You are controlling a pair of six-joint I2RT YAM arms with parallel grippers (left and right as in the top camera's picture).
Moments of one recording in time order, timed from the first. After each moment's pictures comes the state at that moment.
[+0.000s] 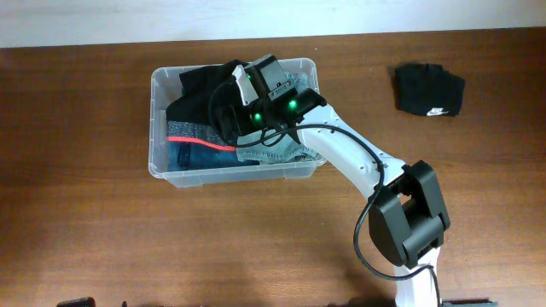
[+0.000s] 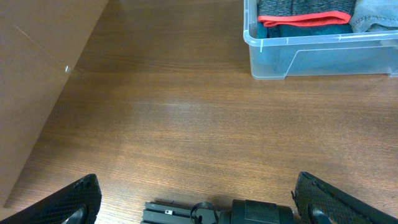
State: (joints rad) left arm -0.01 0.37 1.39 -1.69 -0.25 0.04; right arm 0.58 2.09 1.75 -0.52 -0.37 0.28
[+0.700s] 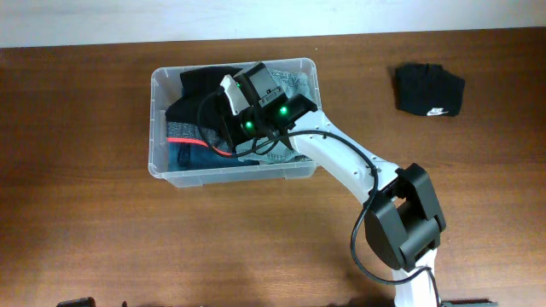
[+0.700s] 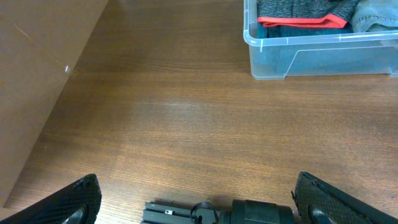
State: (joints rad) left arm -0.01 0.37 1.39 -1.69 -0.25 0.04; right arm 0.62 2.09 1.75 -0.55 -0.45 0.29
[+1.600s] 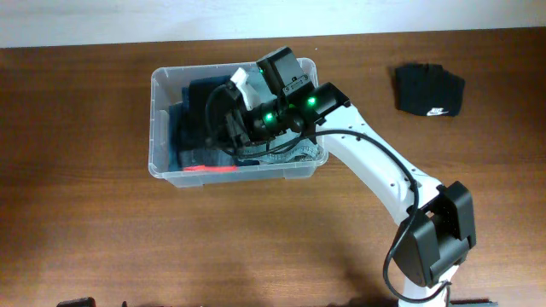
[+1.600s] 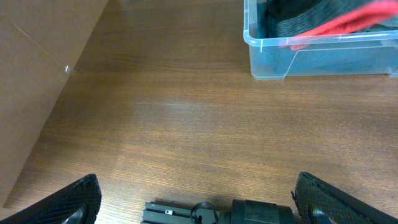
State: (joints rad) left arm -0.01 0.37 1.39 -1.69 -0.25 0.04; right arm 0.56 1.94 1.75 -0.70 -0.85 0.41
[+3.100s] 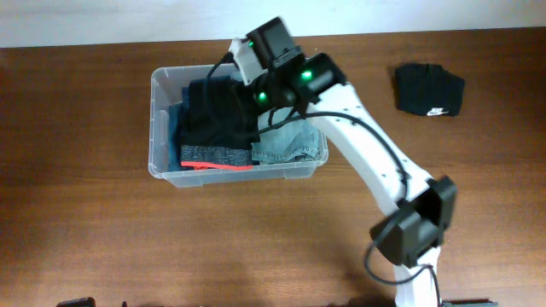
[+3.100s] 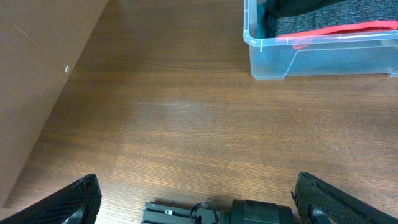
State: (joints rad) left arm -0.01 0.37 1.39 -1.69 -0.25 0.04; right arm 0.58 2.12 2.14 -0.98 -0.34 0.13
